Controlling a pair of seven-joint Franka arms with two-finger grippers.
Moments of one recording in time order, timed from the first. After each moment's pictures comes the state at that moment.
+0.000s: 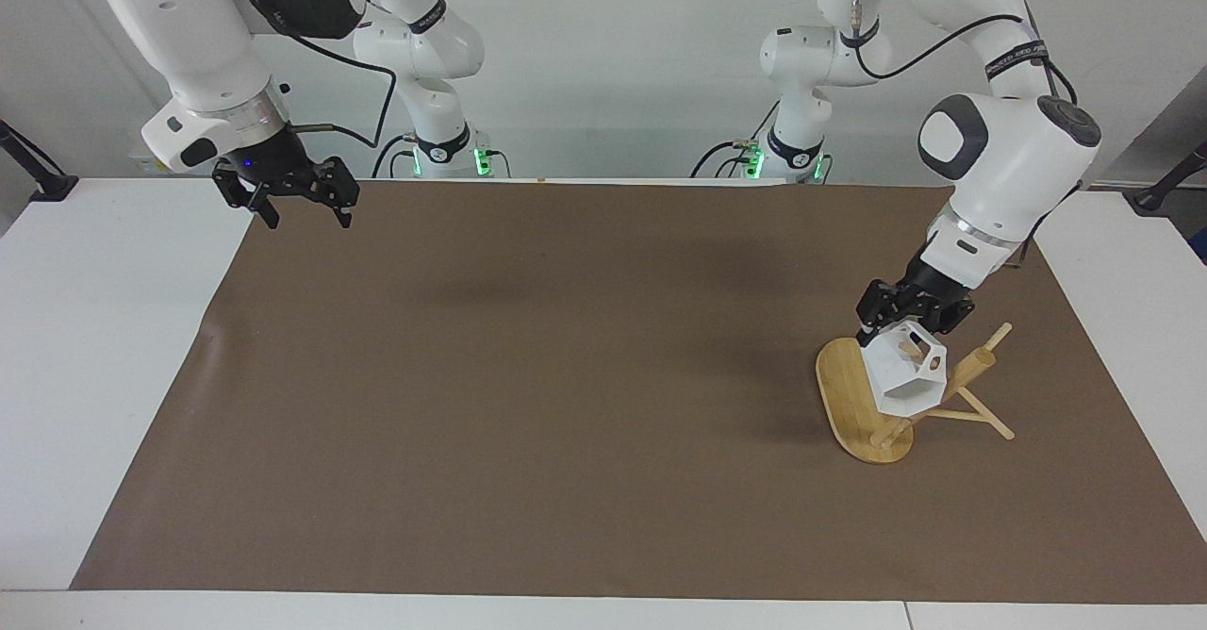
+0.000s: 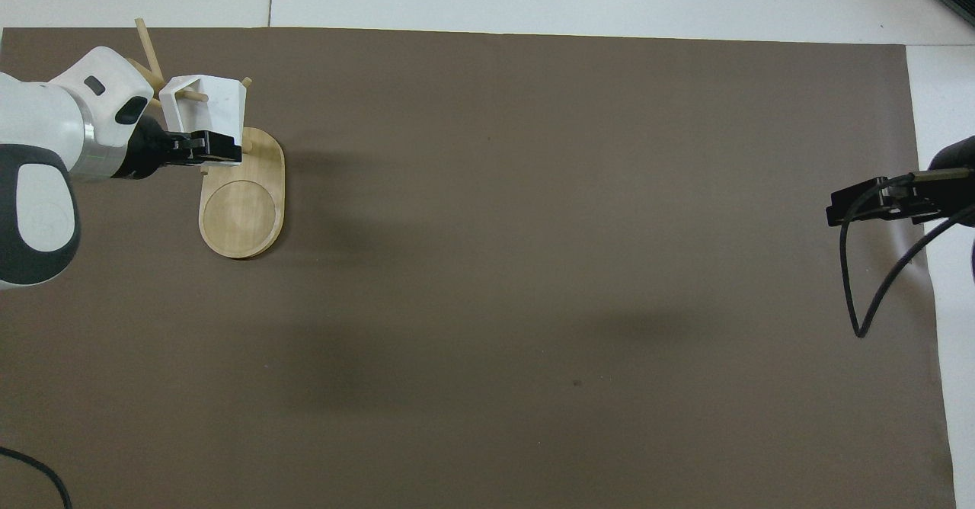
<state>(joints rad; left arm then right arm) -0.15 0.13 0.06 -1.84 -0.27 2.17 0.07 -0.04 0.01 0.01 -1.60 -0.01 1.57 -0.04</state>
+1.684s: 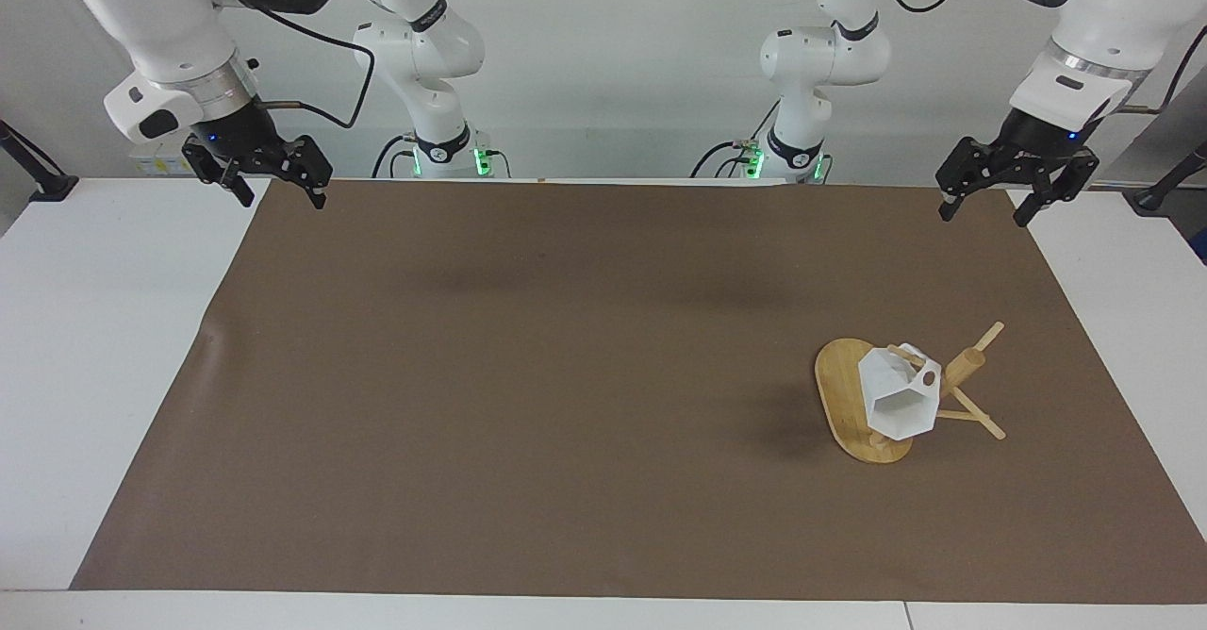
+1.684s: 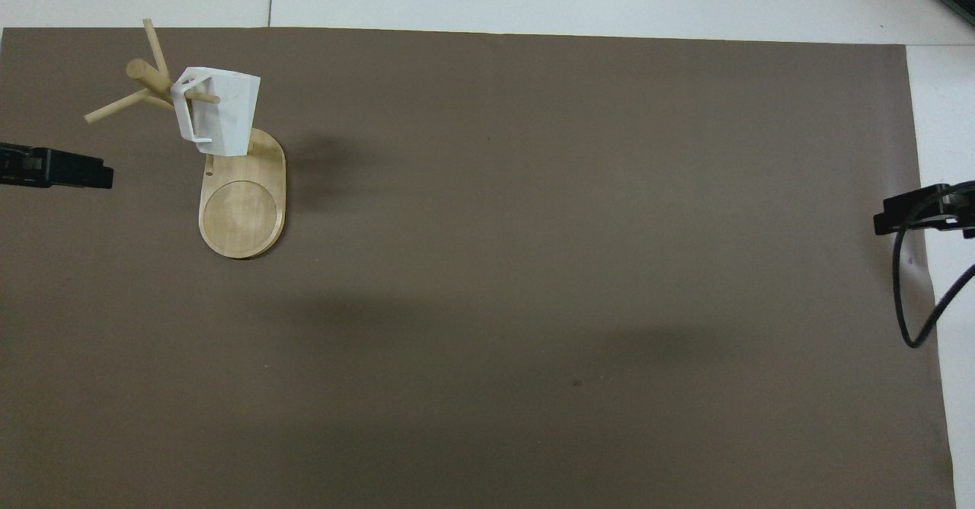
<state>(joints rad) -0.09 0.00 0.06 -1.48 -0.05 1.60 0.10 0.01 -0.02 -0.09 -1.59 -0.01 1.53 -0.04</state>
